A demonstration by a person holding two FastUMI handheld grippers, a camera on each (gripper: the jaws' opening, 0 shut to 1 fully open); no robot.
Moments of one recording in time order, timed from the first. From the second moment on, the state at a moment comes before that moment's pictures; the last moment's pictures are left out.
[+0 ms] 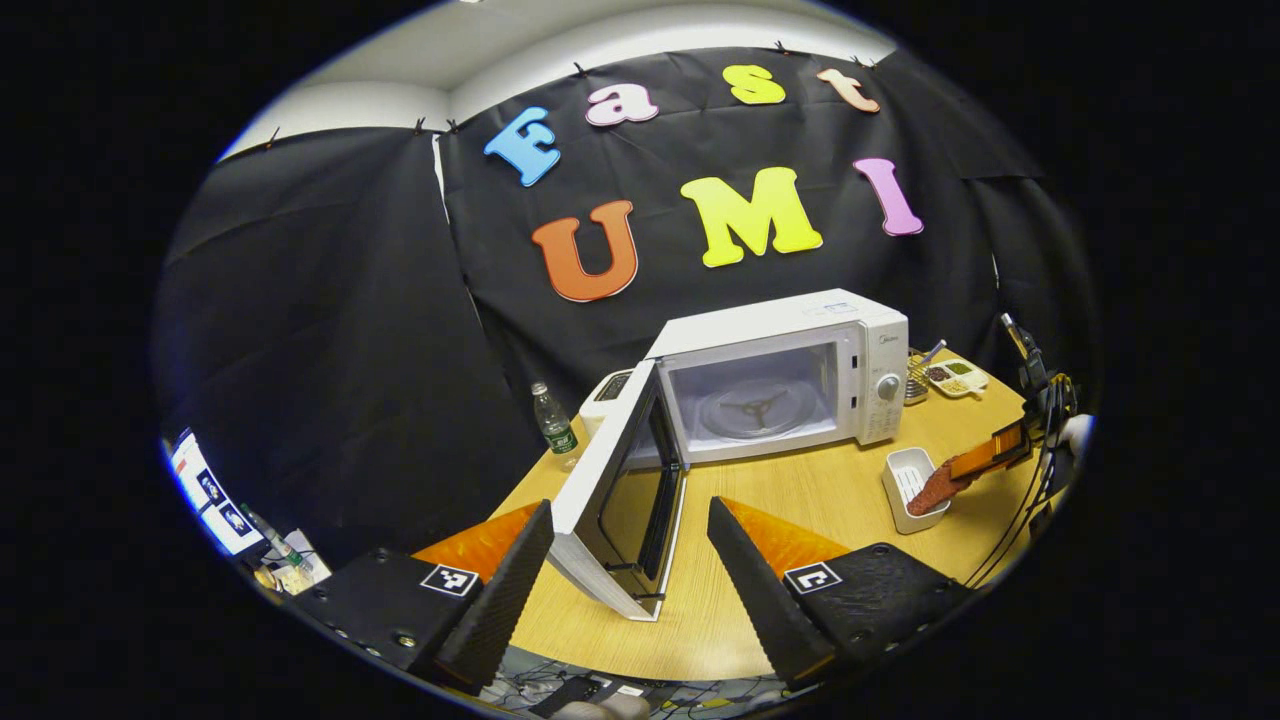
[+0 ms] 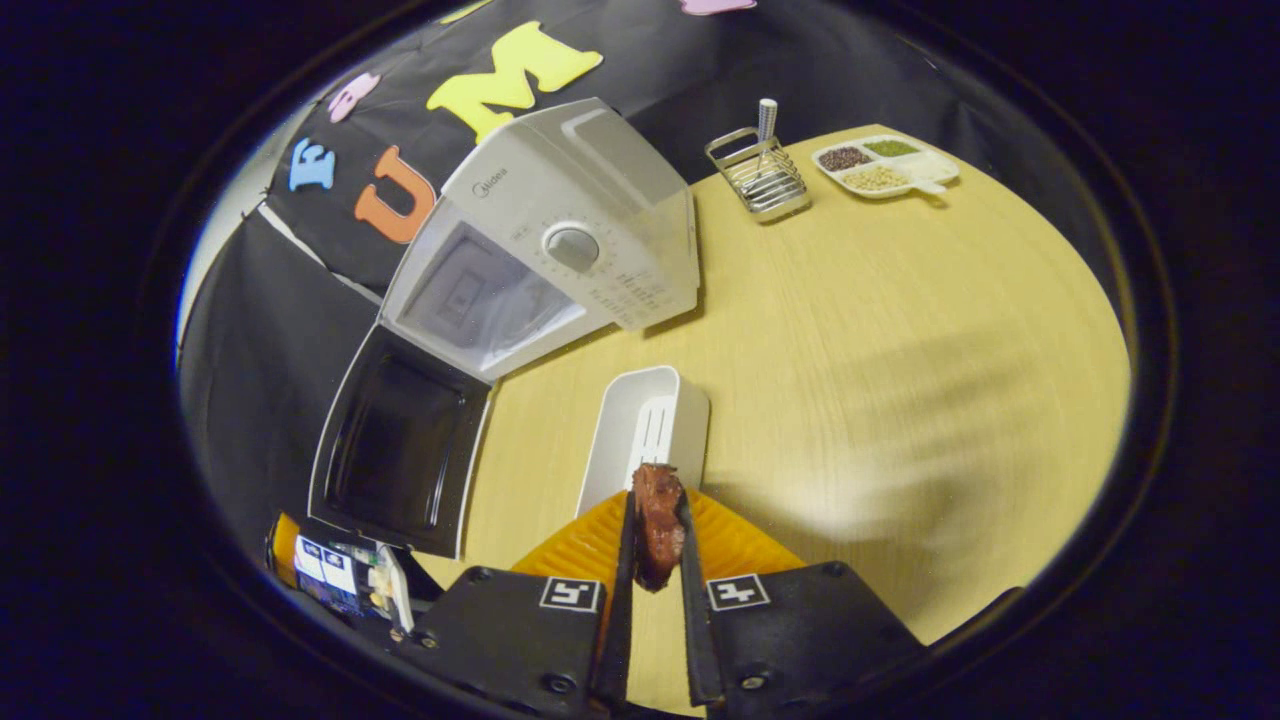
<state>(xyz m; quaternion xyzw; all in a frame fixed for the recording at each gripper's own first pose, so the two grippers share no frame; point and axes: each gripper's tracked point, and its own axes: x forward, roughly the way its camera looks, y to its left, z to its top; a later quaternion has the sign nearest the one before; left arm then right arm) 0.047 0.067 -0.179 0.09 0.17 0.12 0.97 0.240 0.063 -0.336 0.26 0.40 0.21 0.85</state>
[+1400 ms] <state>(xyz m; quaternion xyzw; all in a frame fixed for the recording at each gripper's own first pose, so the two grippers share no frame) 0.025 0.159 -0.197 0.07 0.16 0.05 0.98 0.376 0.272 -0.206 0.42 0.14 0.14 0.89</state>
